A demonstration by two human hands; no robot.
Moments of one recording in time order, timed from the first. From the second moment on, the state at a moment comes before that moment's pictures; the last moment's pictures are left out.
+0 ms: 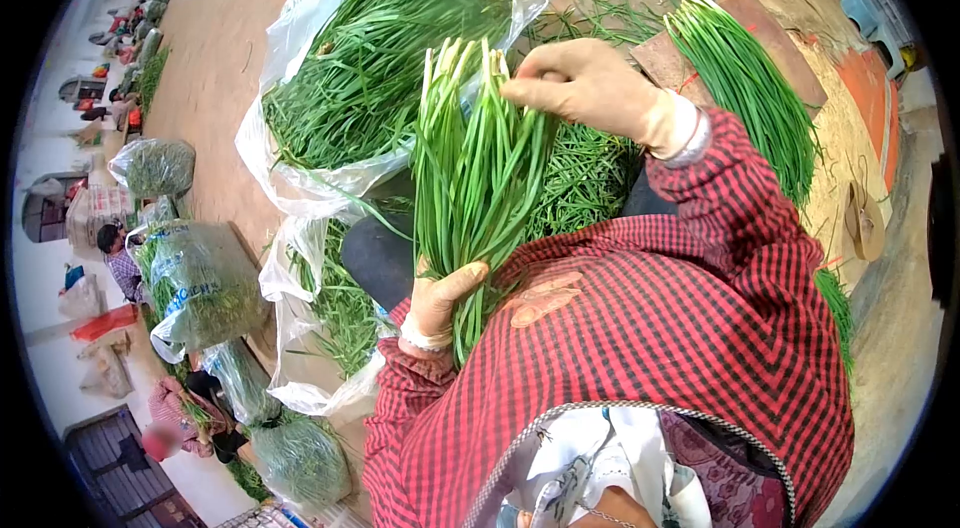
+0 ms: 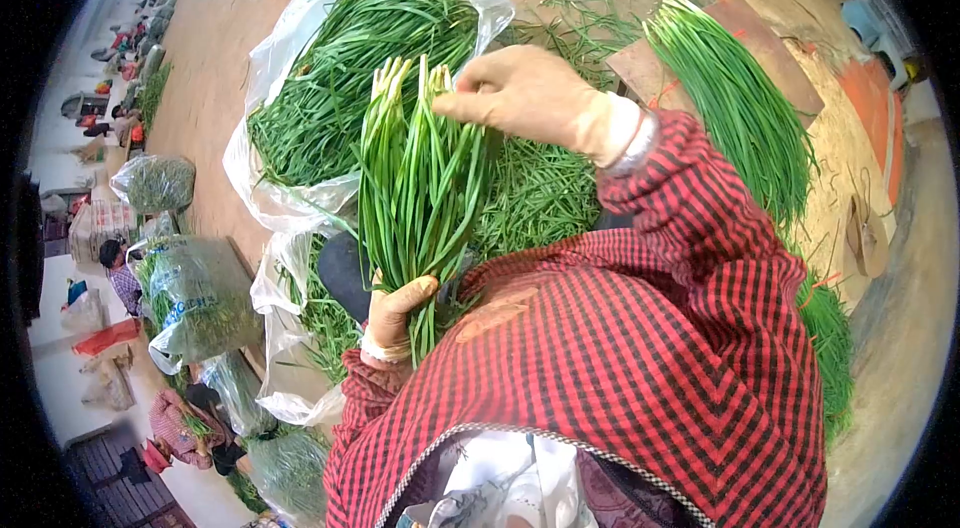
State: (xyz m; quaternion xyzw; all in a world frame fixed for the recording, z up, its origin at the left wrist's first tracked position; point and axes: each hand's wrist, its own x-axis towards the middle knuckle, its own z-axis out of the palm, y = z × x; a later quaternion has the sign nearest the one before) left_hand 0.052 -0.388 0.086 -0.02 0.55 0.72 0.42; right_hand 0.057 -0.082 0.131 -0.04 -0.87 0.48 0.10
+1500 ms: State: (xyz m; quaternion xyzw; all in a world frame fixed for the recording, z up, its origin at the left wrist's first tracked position) left_hand 0.006 -0.259 0.065 0.19 0.49 0.75 0.39; right_hand 0.110 -0.043 0.089 -0.03 -0.54 0.84 -0.05
